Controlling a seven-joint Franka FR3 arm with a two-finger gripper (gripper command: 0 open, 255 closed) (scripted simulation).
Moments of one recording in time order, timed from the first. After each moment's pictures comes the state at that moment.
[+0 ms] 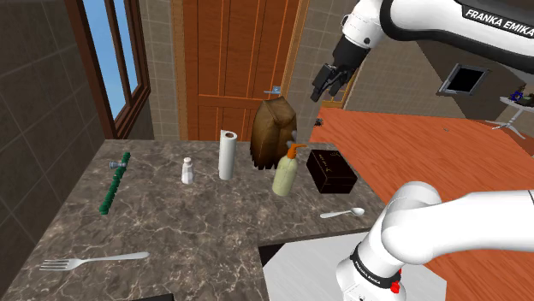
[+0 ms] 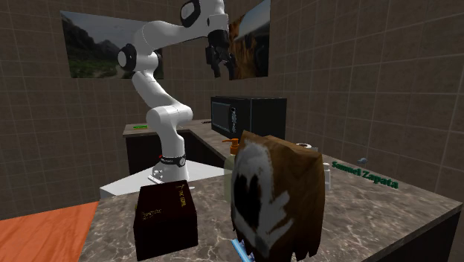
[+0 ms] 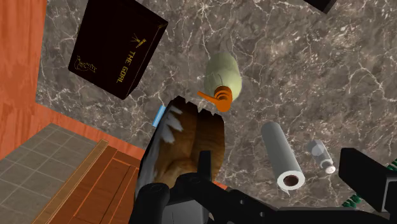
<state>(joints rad) 0.02 -0.83 -0.06 -2.27 -0.10 1.70 0.05</state>
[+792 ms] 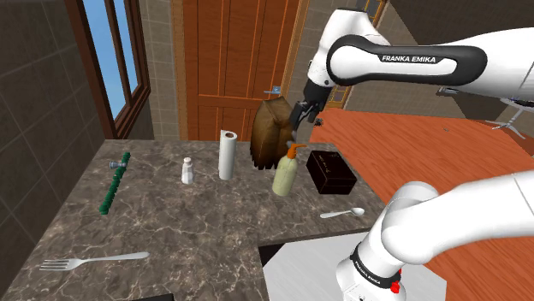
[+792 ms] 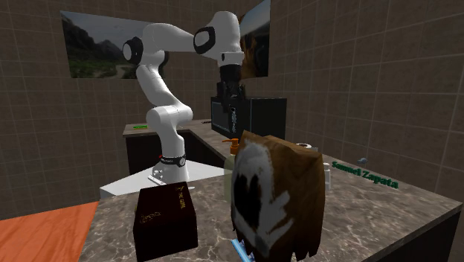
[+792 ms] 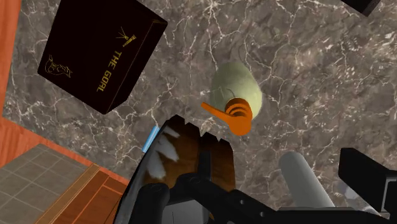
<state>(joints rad) 0.01 -0.64 -0.12 -2.43 -0.13 1.92 0.01</state>
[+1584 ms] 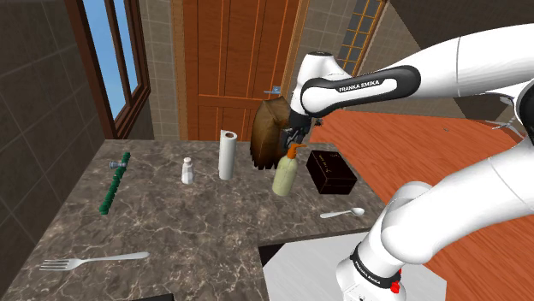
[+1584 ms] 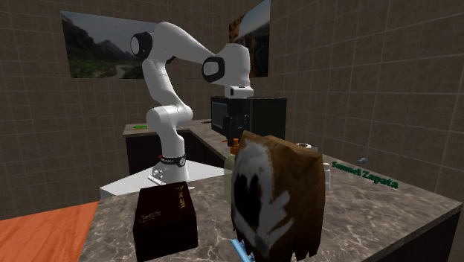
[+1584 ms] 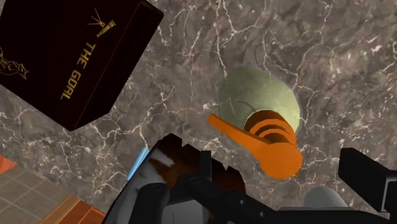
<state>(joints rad) 0.01 -0.42 -0.16 -2.52 -0.15 2.15 -0.02</state>
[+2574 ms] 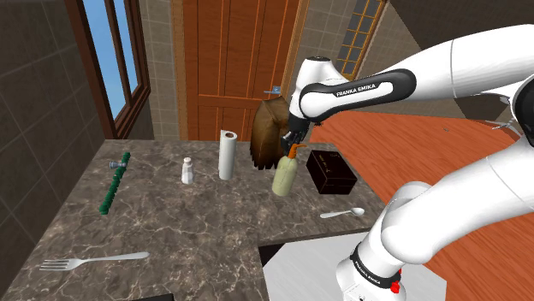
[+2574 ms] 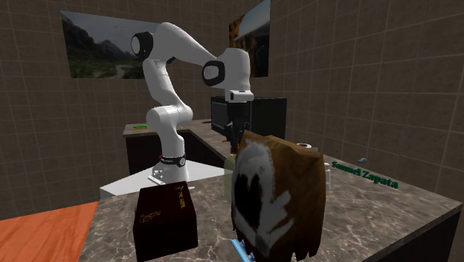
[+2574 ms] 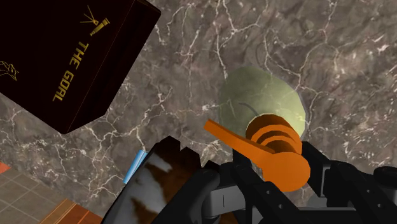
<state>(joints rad) 0.01 -0.40 -0.16 -2.54 -0.15 2.19 -0.02</state>
